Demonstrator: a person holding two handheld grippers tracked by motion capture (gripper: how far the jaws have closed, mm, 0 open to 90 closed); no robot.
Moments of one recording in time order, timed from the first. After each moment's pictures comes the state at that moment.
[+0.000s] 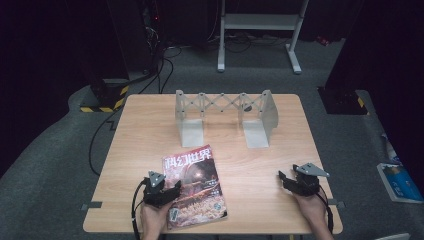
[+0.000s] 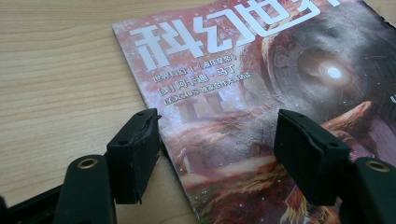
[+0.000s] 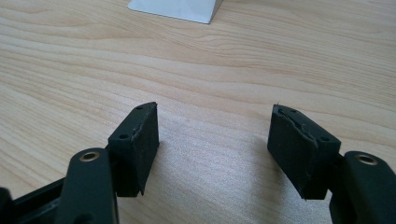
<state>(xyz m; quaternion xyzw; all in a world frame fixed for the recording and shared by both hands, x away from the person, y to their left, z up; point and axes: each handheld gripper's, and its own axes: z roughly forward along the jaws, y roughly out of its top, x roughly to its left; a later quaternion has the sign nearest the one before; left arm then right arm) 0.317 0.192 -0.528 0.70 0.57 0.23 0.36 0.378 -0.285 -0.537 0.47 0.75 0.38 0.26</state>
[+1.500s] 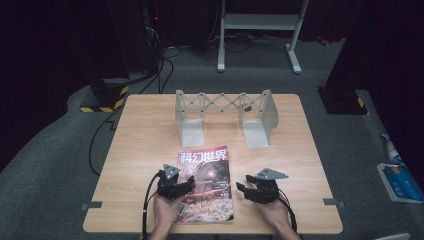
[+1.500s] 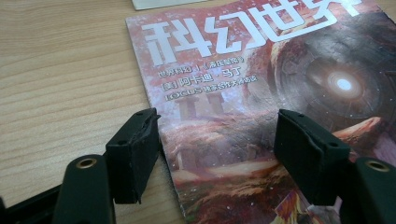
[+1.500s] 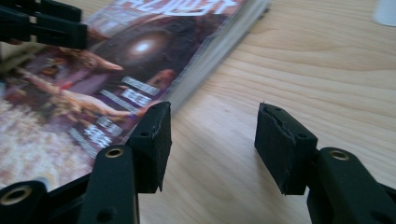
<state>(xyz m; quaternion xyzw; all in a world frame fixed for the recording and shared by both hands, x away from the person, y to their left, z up) 0.341 0.159 -0.527 0.72 0.55 0.21 0.37 0.352 -0.163 -0.528 0.40 0.80 0.44 0.10</state>
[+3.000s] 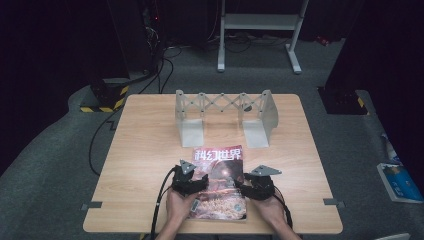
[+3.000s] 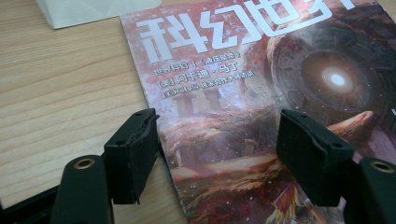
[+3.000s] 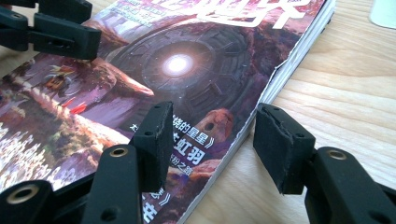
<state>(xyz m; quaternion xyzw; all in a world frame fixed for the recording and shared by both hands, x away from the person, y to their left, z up) 0.359 0.117 -0.524 0.75 0.52 0.19 0.37 0.362 -0.153 -0.526 0.41 0.81 0.41 0.12</state>
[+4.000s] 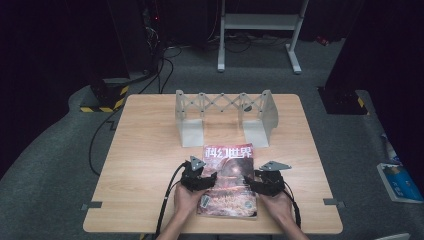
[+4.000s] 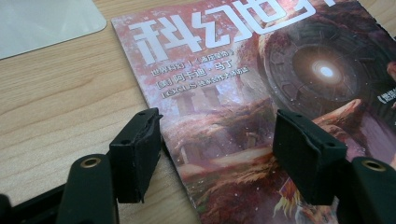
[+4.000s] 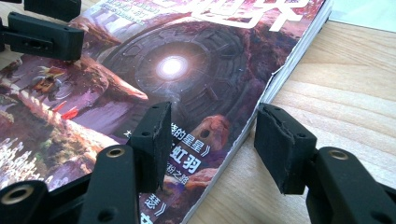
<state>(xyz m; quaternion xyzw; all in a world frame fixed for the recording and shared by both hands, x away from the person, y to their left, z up) 0.376 0.095 -0.525 0.77 0.48 0.17 0.38 0.375 -0.181 -0.521 0.43 0.81 0.38 0.13</state>
